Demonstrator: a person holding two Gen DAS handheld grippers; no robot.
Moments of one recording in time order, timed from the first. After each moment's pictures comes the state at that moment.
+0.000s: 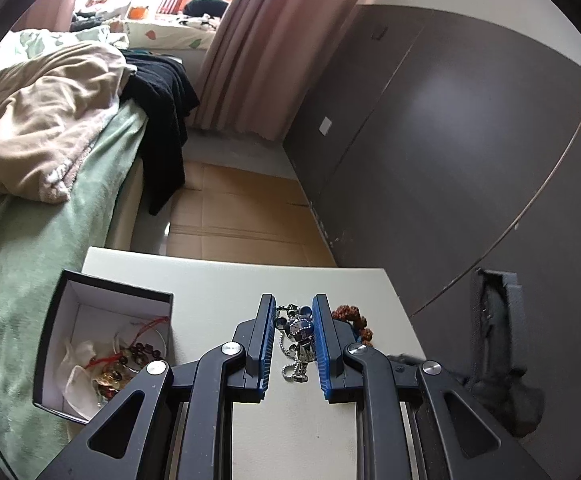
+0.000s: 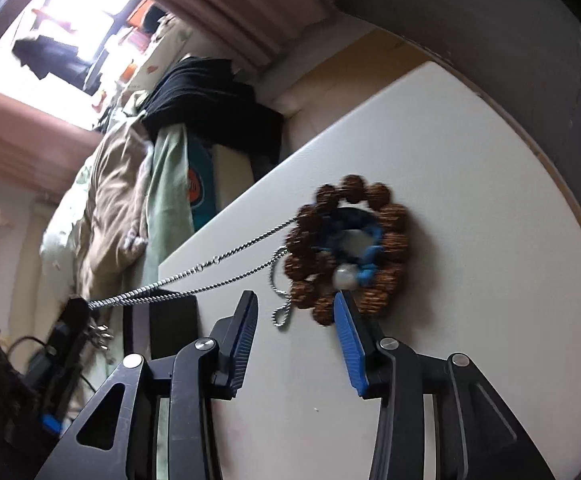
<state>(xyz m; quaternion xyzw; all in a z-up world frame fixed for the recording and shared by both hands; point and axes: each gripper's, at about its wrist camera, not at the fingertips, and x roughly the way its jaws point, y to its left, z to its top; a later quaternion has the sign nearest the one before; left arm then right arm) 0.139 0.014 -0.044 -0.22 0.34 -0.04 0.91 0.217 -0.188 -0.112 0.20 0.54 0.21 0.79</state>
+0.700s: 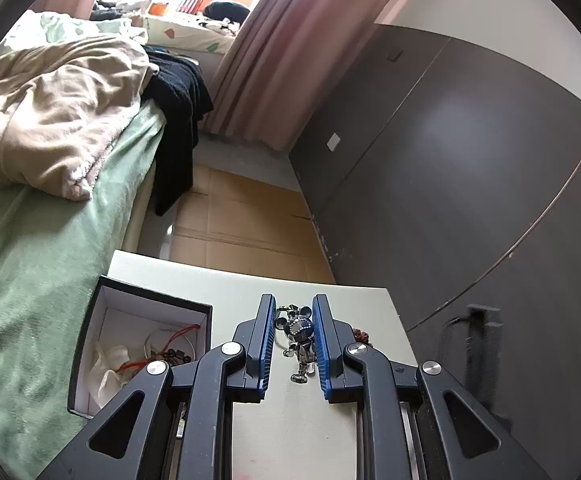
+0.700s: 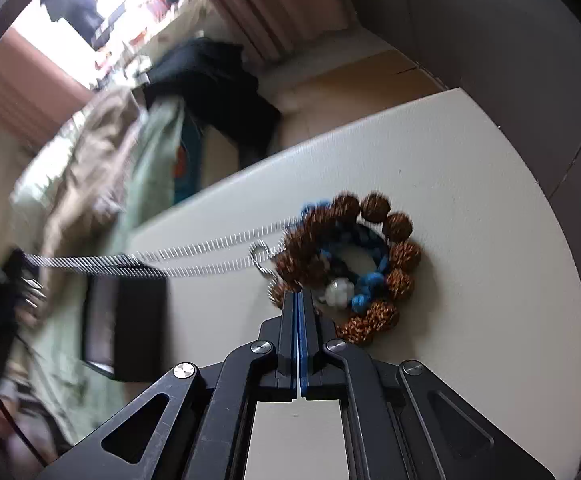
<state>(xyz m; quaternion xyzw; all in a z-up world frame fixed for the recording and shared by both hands) 0.126 0.050 -0.035 -0.26 0.33 -0.03 0.91 0.209 -0.185 -0.105 0.12 0.53 0.21 0.81</state>
